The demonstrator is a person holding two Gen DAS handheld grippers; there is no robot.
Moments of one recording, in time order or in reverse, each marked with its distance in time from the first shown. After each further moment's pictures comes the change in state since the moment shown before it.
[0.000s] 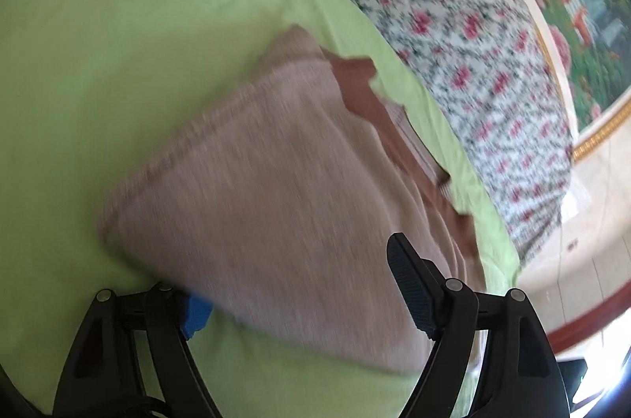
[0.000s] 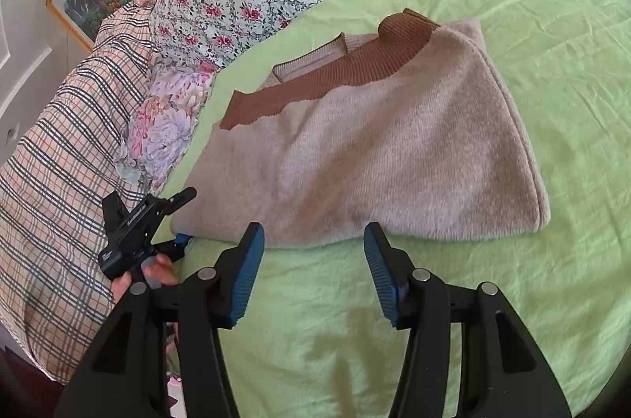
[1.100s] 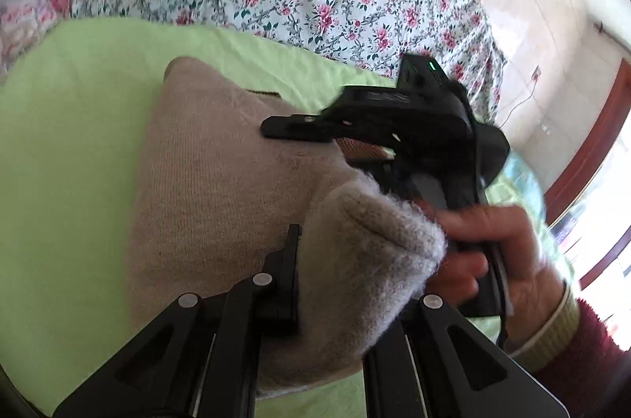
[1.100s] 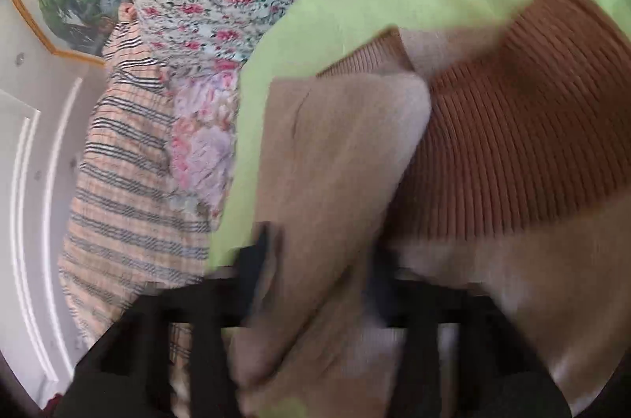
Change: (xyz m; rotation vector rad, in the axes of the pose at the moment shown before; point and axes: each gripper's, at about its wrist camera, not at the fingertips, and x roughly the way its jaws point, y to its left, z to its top) left arm 0.049 -0.204 -0.078 0.652 0.124 -0.117; right arm 0.166 -0.026 0.170 0.139 0.261 0.323
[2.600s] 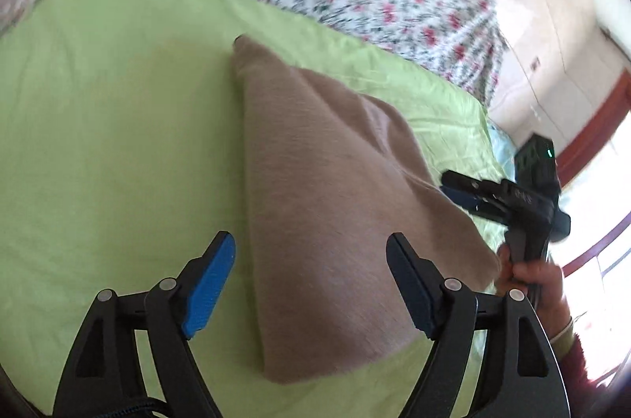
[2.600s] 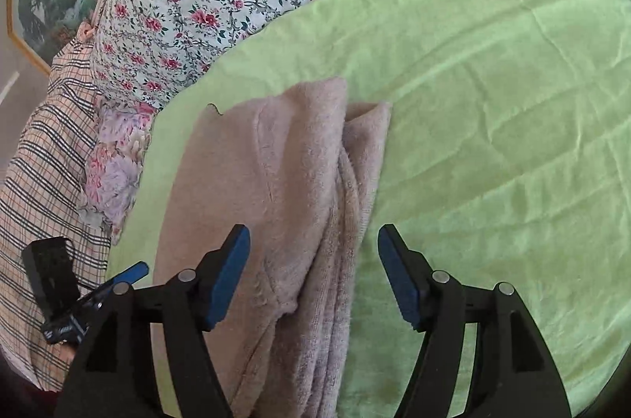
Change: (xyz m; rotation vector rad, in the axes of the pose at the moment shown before) left arm 0.017 0.038 0.019 -0.102 0.173 -0.083; right arm -0.159 -0.046 -0.068 -0.053 -0.223 -0.382
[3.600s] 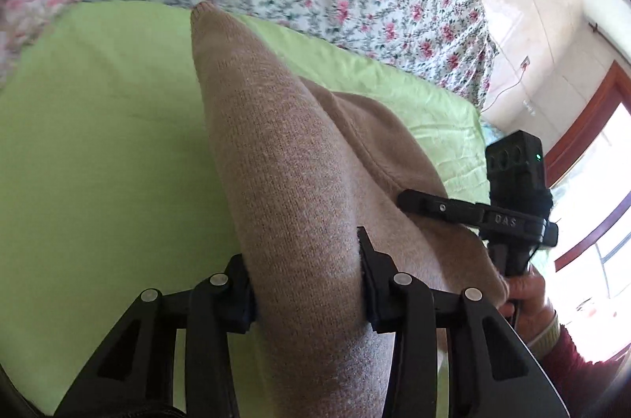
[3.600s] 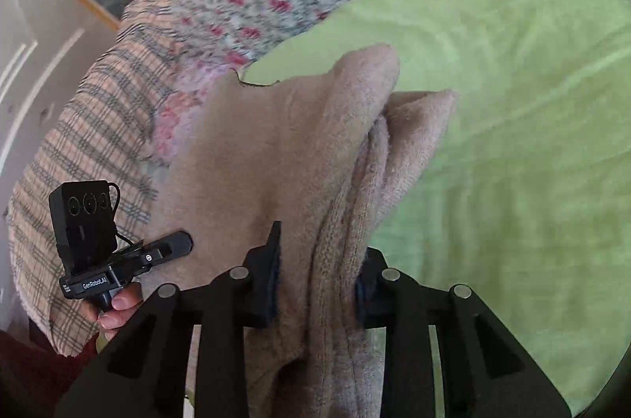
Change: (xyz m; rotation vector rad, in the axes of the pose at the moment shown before) left arm -0.077 0.042 -0.014 0.076 -0.042 0.006; right arm 0.064 0.118 -0.057 -0.163 0.097 0.281
